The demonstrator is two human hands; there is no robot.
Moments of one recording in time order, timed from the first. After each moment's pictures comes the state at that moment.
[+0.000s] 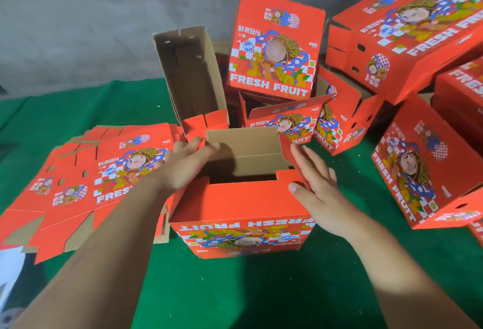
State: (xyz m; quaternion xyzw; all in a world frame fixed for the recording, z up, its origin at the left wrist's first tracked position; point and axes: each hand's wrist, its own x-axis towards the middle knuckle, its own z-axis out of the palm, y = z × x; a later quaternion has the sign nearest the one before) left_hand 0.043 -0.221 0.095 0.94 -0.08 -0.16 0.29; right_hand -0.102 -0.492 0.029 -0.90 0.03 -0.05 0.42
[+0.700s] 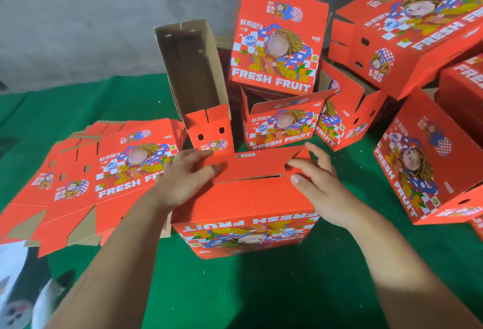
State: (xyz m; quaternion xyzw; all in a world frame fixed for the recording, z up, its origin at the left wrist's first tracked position) left_hand 0.027 -0.201 0.069 0.92 -0.11 -0.14 0.34; right_hand -0.098 -0.493 0.029 -0.89 0.04 -0.03 0.46
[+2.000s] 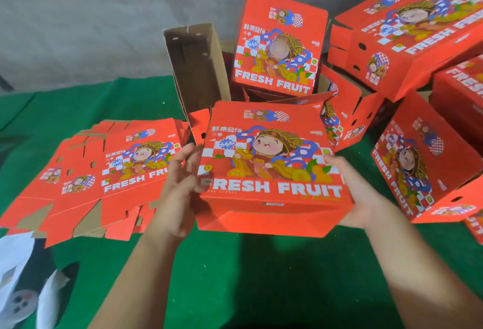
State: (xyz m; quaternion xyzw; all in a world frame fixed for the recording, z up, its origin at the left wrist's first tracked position) left_hand -0.038 -0.203 0.048 0.57 -0.07 -0.10 0.82; right_hand -0.120 -0.524 0.035 -0.44 0.28 0.21 0.83
